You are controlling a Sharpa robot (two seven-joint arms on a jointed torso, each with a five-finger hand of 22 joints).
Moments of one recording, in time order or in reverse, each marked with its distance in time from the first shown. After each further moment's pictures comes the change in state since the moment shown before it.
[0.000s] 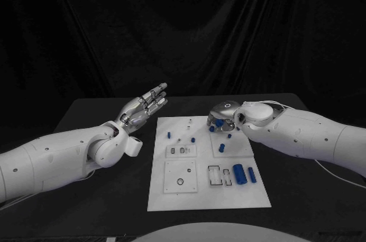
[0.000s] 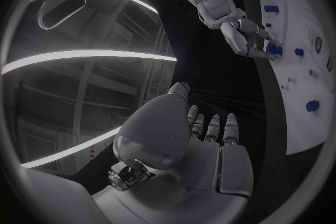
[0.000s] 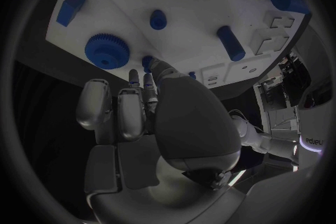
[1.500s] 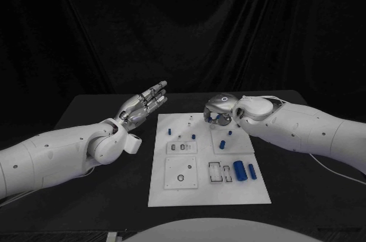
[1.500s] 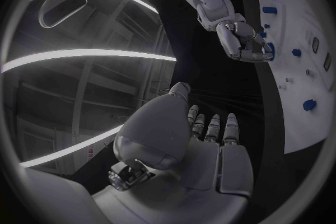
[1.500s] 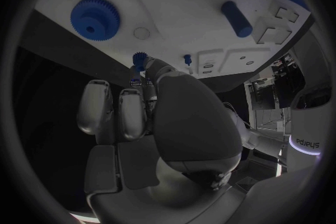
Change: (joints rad) left arm -0.007 -0.007 0.000 -0.005 -0.001 0.017 0.000; left_hand 0.004 0.004 0.010 -0.010 0.000 0.004 0.004 0.000 0.000 0.003 0.010 0.000 0.000 0.000 0.000 0.000 -0.001 0.000 0.000 0.007 0.000 0.000; right arm 0.012 0.028 0.000 -0.021 0.012 -0.114 0.098; right_hand 0.036 0.028 0.103 -0.065 0.011 0.196 0.038 0.093 0.121 0.154 -0.029 0.034 0.003 0.003 -0.022 0.002 0.012 0.000 0.017 -0.022 0.013 0.059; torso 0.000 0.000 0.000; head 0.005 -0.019
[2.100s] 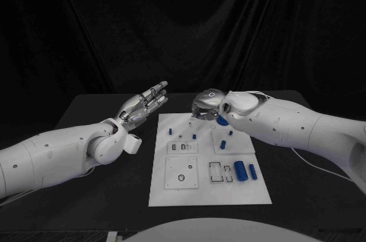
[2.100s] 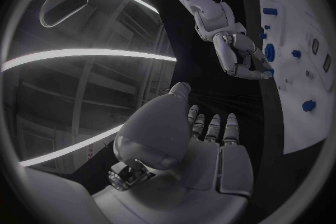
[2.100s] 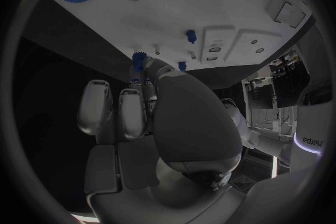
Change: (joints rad) left arm 0.000 -0.009 0.000 0.008 0.000 0.007 0.000; left_hand 0.004 -0.004 0.005 -0.005 0.004 0.000 0.000 0.000 0.000 0.000 0.000 0.000 0.000 0.000 0.007 0.000 0.000 0.000 -0.004 0.004 0.000 0.000; right arm 0.012 0.137 0.000 -0.116 0.024 -0.005 0.029; right_hand 0.005 -0.003 0.005 -0.005 -0.008 -0.022 0.011 -0.015 0.006 0.008 0.007 -0.009 -0.003 0.000 0.000 0.000 0.000 0.000 0.000 0.000 0.004 0.006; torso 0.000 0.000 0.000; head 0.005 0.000
